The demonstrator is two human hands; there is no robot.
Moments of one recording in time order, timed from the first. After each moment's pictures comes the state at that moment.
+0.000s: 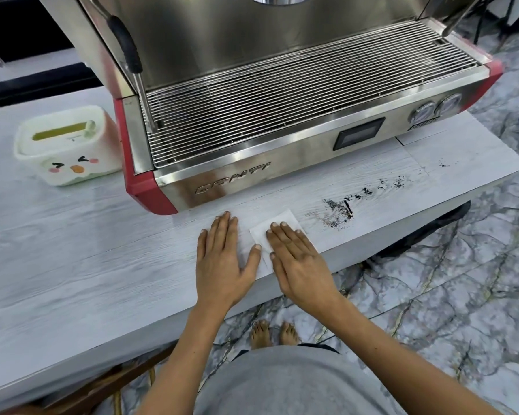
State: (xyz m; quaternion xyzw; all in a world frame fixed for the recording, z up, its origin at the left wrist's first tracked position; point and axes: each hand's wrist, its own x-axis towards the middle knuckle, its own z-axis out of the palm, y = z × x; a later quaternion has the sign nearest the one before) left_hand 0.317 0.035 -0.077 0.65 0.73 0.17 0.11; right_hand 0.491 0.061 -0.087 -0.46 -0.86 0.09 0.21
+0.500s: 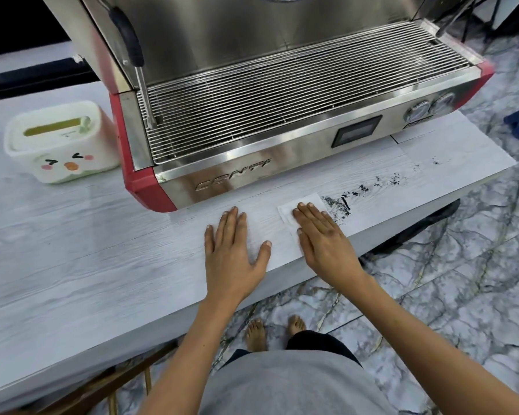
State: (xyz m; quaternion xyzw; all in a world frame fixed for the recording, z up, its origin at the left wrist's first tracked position) left_hand 0.330 0.042 -0.074 0.65 0.73 0.16 0.13; right_hand 0.531 0.096 -0.085 -0.50 -0.84 0.08 0.20
